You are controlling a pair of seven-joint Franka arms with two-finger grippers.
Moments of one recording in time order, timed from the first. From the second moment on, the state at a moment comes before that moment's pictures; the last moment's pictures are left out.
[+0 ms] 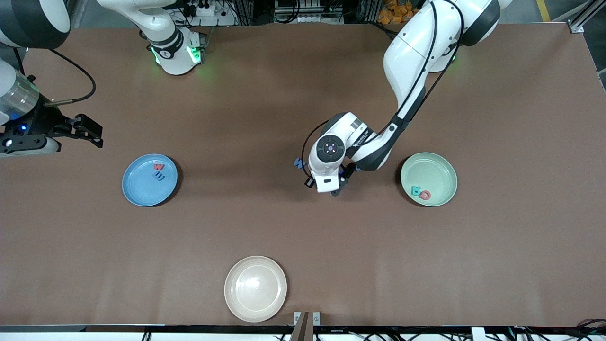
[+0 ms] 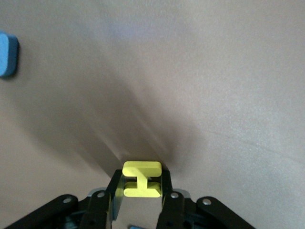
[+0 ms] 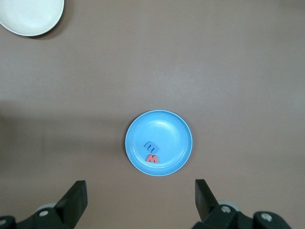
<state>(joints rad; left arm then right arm) -0.51 0.86 -0.26 -1.47 0.05 2.24 -1.69 0.09 0.00 -0.04 -1.70 -0.04 1.74 -0.05</state>
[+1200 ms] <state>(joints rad) -0.13 0.66 -0.26 -1.54 0.05 1.88 -1.03 0.26 0.07 0.13 -1.71 0.05 1.86 0.15</state>
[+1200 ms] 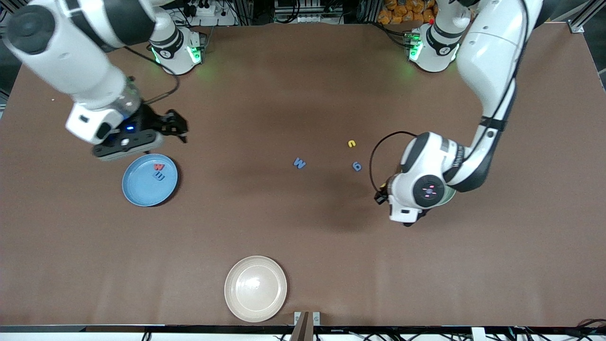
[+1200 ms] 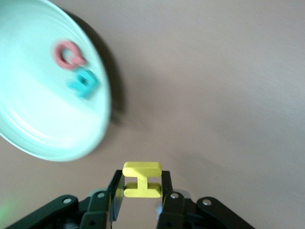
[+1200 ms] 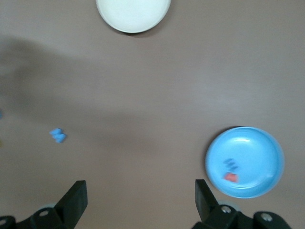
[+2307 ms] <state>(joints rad) 0.03 0.46 -0.26 -1.97 0.10 2.18 -0.85 0.81 0.75 0.21 -1.36 -0.24 2.28 1.11</state>
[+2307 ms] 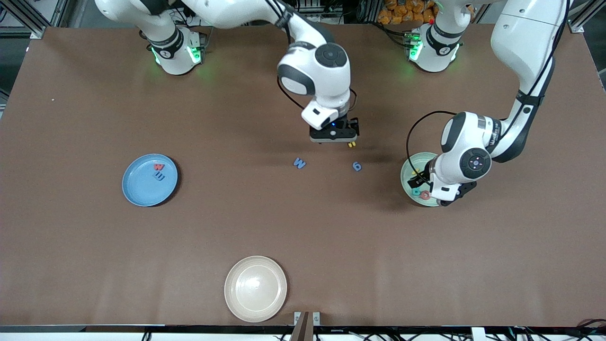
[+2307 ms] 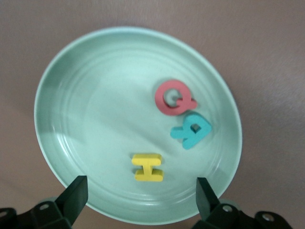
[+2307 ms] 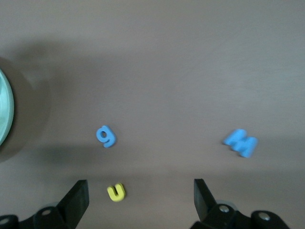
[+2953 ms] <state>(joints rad) 0.06 0.46 -0.26 -1.81 0.10 2.11 -0.73 0.87 0.94 0.20 -1.24 -0.25 2.35 1.01</state>
